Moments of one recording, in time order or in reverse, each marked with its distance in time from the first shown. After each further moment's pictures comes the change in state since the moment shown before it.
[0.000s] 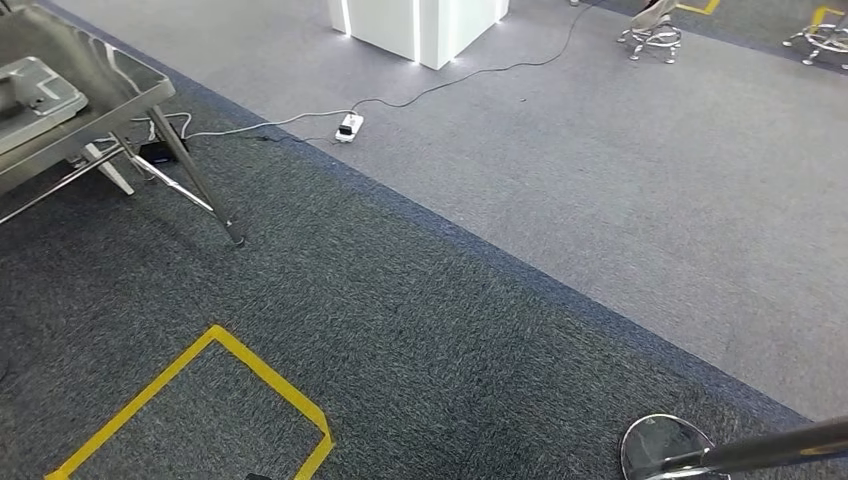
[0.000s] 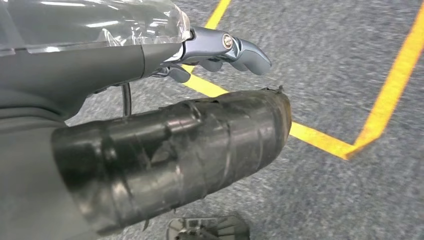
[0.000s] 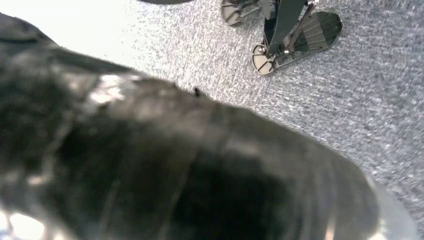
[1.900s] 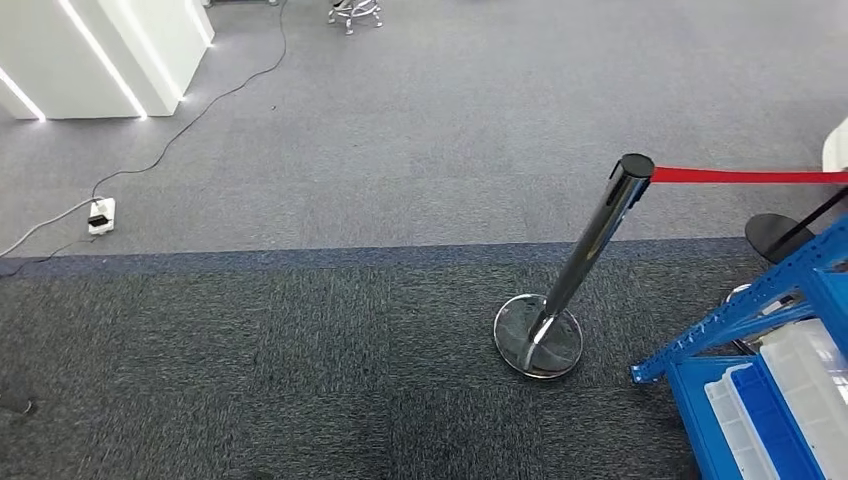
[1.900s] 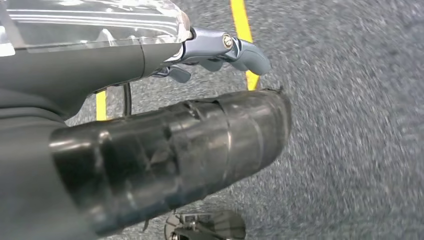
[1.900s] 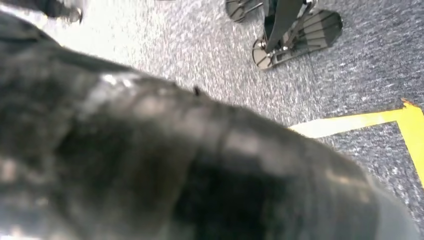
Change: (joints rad) left arm -0.001 0.000 0.008 0.000 0.011 -0.020 -0.012; right arm 0.002 -0.006 0.001 0.001 0.020 0.015 0.015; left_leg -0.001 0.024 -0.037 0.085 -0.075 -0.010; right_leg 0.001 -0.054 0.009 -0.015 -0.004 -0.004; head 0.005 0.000
